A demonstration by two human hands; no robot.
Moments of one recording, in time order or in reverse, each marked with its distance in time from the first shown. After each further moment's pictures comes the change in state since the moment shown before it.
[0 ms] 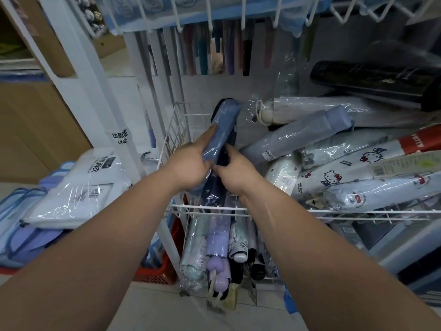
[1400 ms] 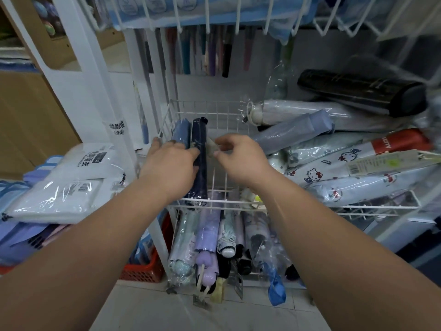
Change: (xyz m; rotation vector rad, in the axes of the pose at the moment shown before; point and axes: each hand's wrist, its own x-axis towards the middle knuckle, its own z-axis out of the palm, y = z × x) left_hand -0.049 0.024 -0.014 0.730 0.070 0.005; right_hand -0.032 -0.037 -0.039 -0.395 0.101 -0.171
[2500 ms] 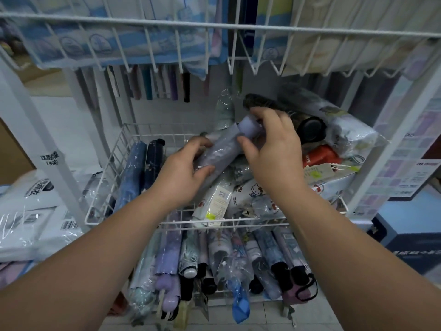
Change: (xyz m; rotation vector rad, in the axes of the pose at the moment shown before) left_hand 0.036 0.094 -0.019 -0.991 0.277 0.158; right_hand -0.037 0.048 -0.123 -0.128 0.629 -0.257
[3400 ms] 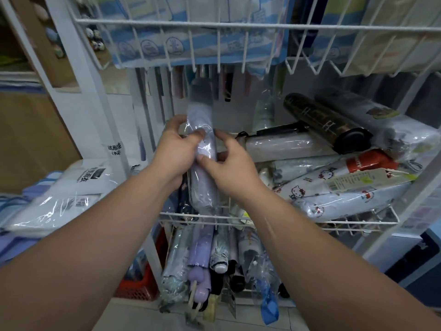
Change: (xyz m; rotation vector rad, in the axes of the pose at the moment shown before) left_hand 0.006 -0.015 -0.068 -0.576 0.359 -0.460; right_hand -0.027 -0.076 0.104 0.479 -0.462 0.340
